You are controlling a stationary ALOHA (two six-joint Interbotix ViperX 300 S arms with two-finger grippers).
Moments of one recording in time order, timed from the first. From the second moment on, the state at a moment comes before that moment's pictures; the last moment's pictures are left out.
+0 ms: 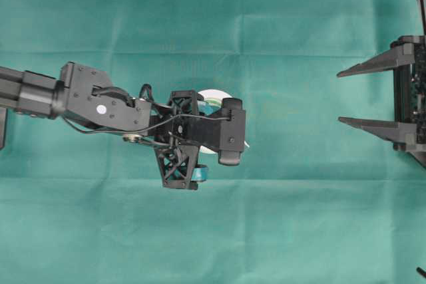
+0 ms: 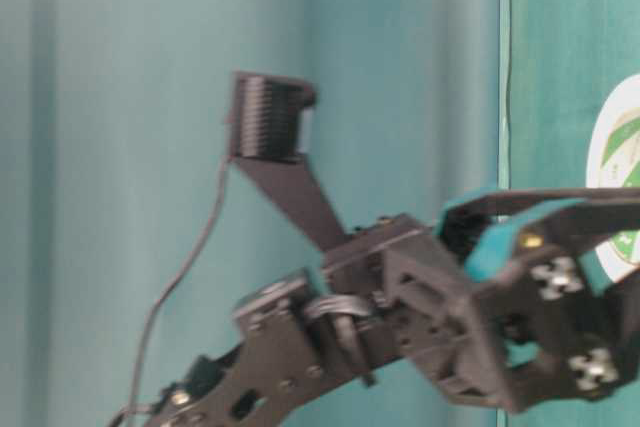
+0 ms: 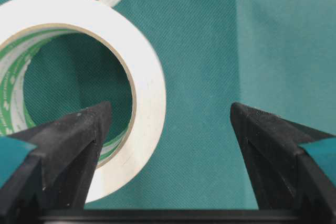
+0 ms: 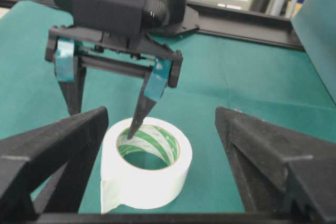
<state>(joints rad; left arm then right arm) -0.09 0.21 0.34 -0.02 0.45 -0.02 0.00 -0.96 1.28 -0.01 -0.29 0.00</state>
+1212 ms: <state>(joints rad) -0.07 0.30 0.34 -0.01 0.42 0.03 0.00 -0.96 1.30 -0.01 -0.33 0.01</state>
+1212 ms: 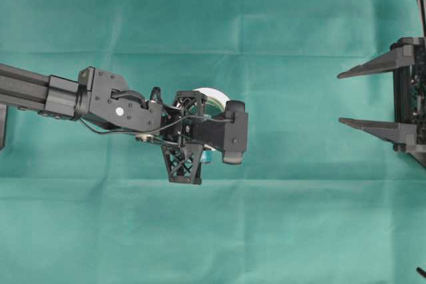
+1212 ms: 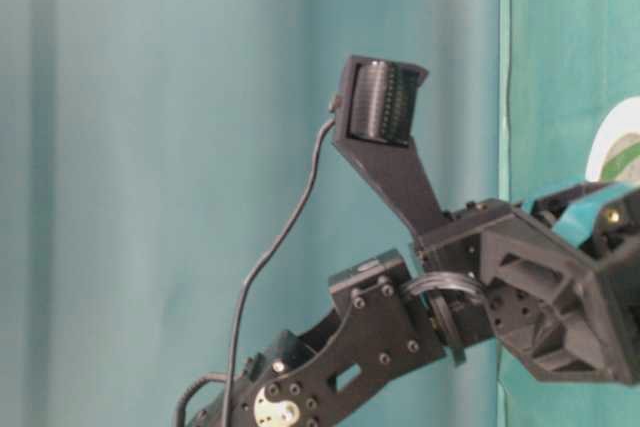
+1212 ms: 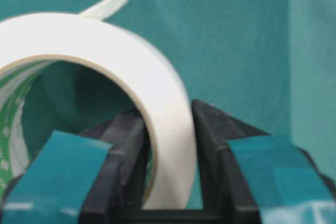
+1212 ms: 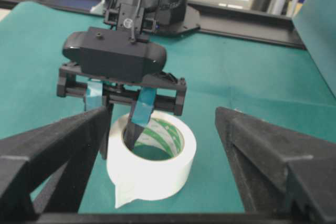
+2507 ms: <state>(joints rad) -0.09 0.10 0.17 -0.01 0.72 0.08 0.00 -0.96 1.30 -0.01 -0.33 0.01</state>
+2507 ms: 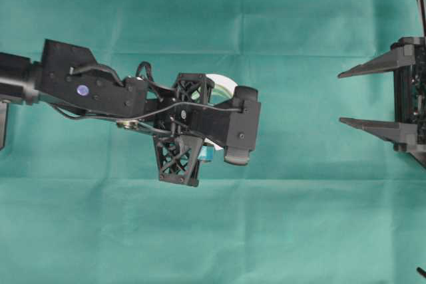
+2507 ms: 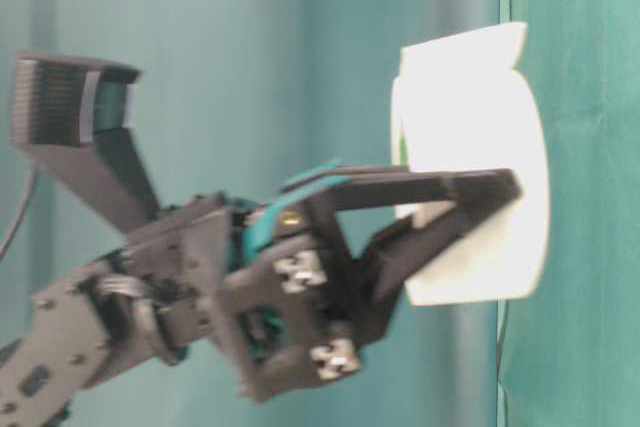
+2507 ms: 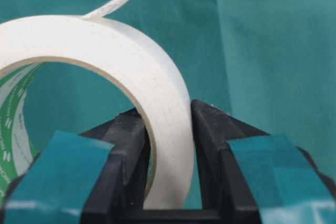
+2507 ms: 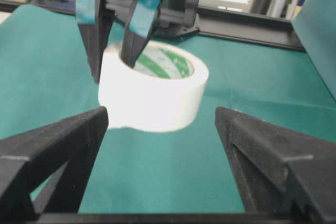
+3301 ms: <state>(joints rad) -0.04 0.07 0.10 -0.01 0.79 0.03 0.00 -0.77 1.20 -0.01 -0.33 0.01</state>
